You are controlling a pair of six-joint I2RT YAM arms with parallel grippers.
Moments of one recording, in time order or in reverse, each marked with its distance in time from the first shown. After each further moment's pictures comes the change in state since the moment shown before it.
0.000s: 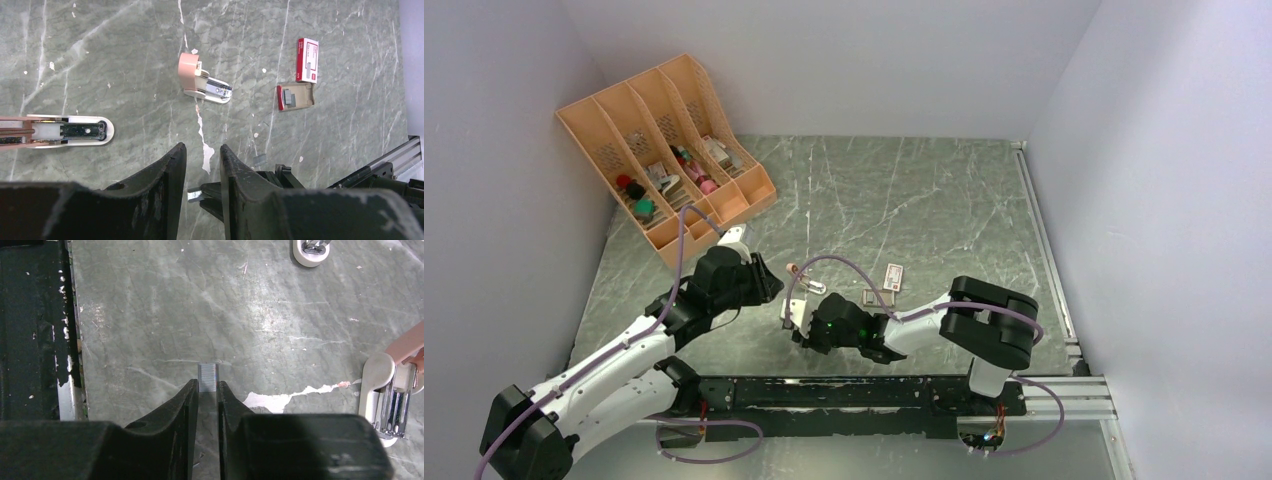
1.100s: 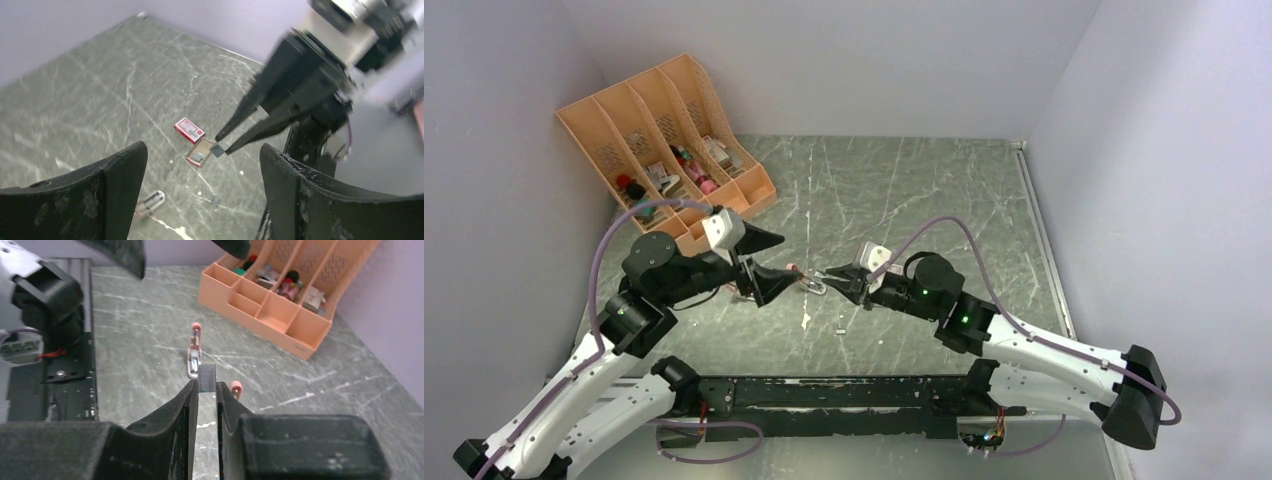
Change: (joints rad) left arm 0.017 -0.167 0.294 0.105 0.486 0.482; right arm -0.186 -0.803 0.011 -0.314 -0.055 -0.033
